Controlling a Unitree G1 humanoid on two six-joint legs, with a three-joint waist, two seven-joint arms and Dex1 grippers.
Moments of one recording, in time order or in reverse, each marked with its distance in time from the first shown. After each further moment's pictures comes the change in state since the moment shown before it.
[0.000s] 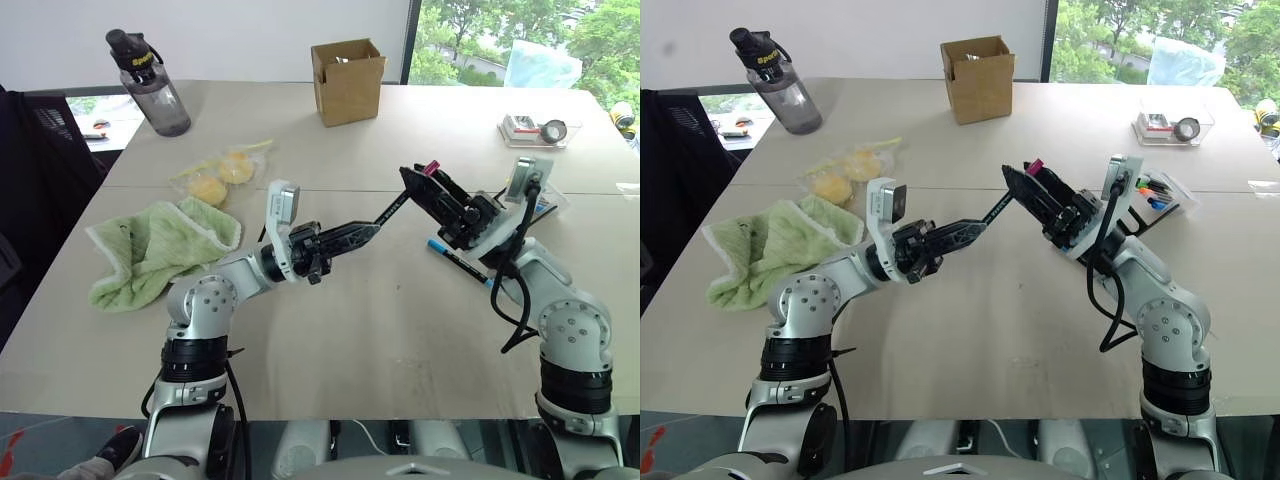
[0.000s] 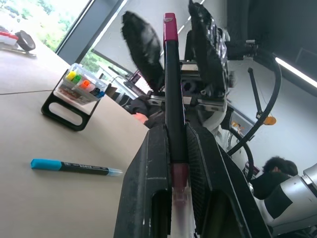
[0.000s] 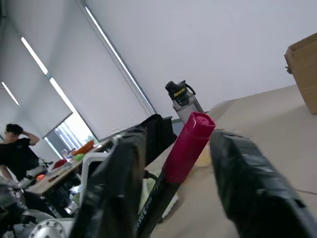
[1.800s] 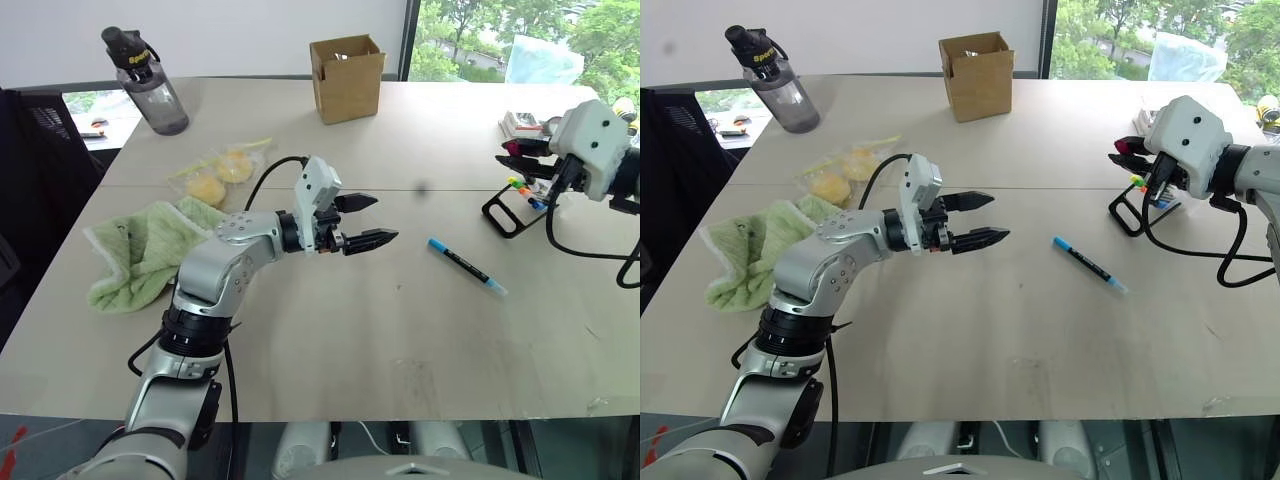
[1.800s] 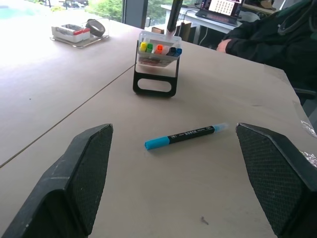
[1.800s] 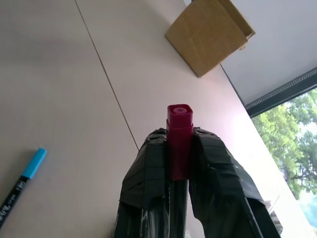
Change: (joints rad) left arm -0.155 0.122 -0.237 -0.028 0.431 -0.275 0.082; right arm -0.283 -0.768 0.155 0.458 -0.913 -0.500 0.615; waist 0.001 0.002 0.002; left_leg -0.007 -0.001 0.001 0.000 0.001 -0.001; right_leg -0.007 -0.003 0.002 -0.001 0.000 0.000
